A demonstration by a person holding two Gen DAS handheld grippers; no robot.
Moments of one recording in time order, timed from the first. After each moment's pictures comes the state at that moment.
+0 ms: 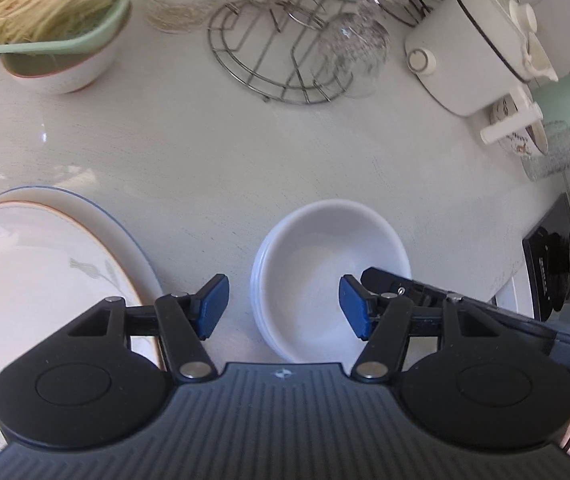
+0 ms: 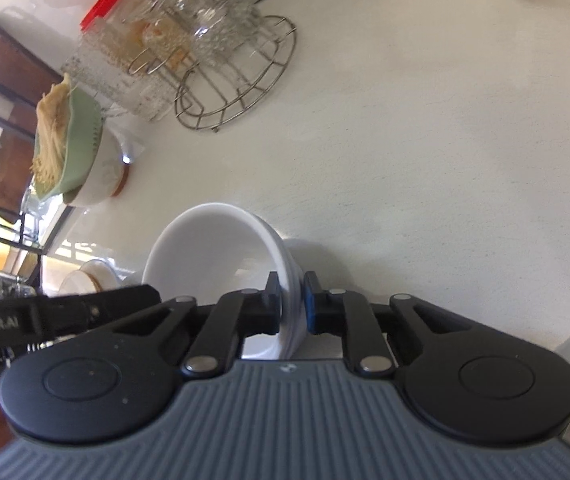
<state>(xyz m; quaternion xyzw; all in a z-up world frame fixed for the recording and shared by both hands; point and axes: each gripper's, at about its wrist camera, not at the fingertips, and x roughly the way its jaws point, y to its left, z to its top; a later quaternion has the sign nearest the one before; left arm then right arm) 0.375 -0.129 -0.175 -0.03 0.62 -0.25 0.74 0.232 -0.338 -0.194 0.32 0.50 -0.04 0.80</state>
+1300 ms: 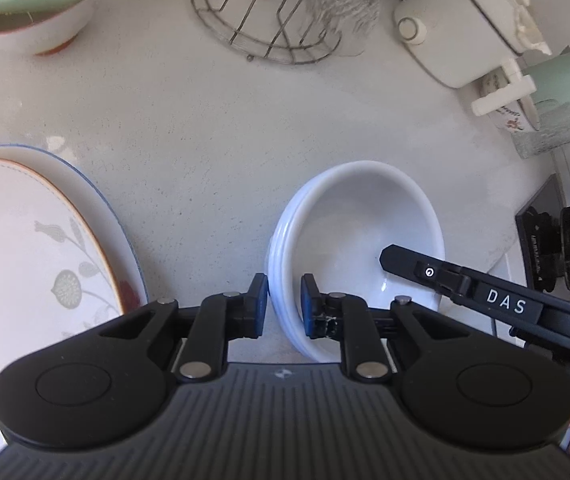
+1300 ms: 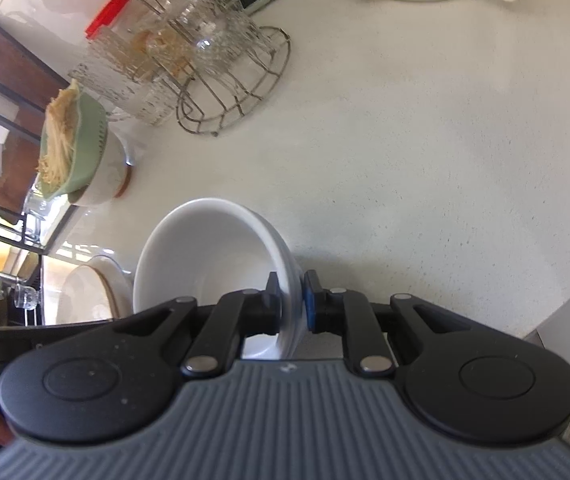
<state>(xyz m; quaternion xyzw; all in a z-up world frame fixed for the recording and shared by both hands) 0.361 -0.128 -0.191 -0.04 0.64 -0.27 0.72 0.218 -0.338 -0.176 0.32 0.50 -0.04 0.81</state>
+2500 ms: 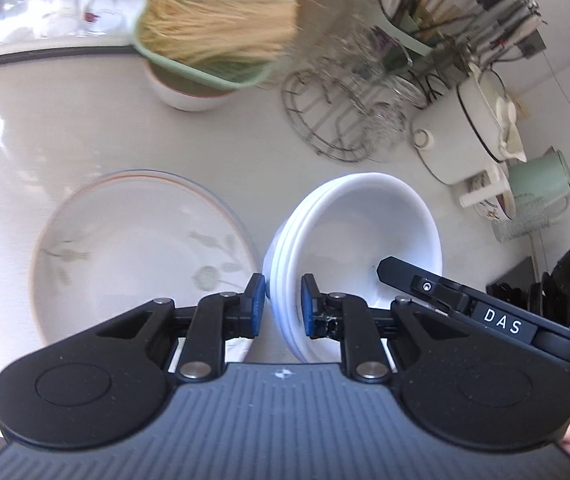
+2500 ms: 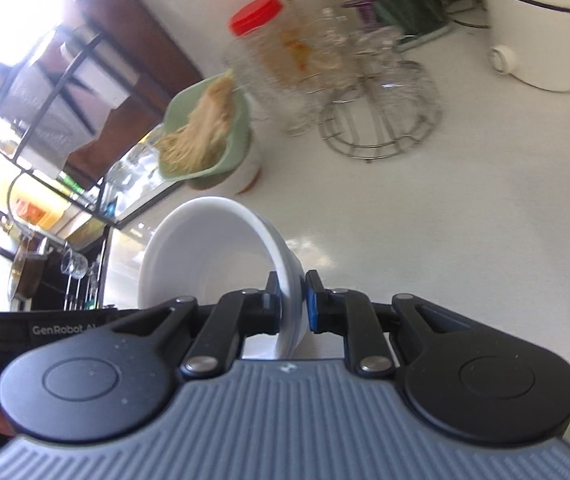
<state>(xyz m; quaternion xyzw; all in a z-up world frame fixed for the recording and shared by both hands) 0.344 0.007 -0.107 -0.13 0.57 -0.22 0.78 0.236 -0.241 -0.093 0.25 0.46 0.05 0.85</state>
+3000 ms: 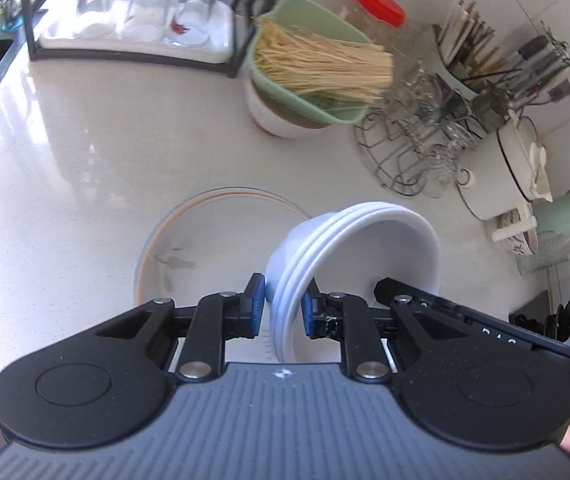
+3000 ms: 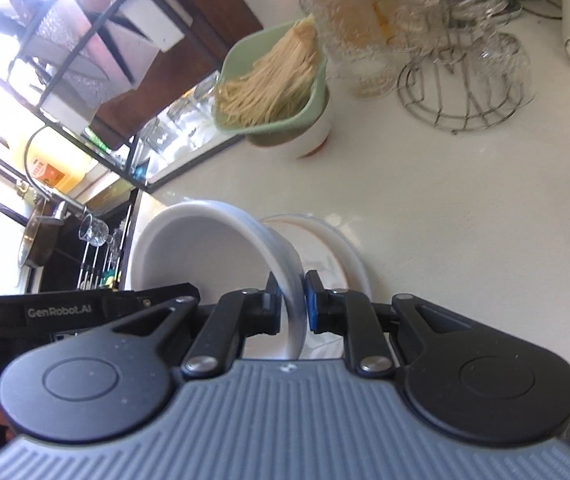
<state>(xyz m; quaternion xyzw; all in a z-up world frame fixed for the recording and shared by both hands) 0.344 0.089 -0.117 -0.16 0.56 -0.17 0.80 0.254 -0.166 -0.110 0.24 0.48 0.09 0.84</state>
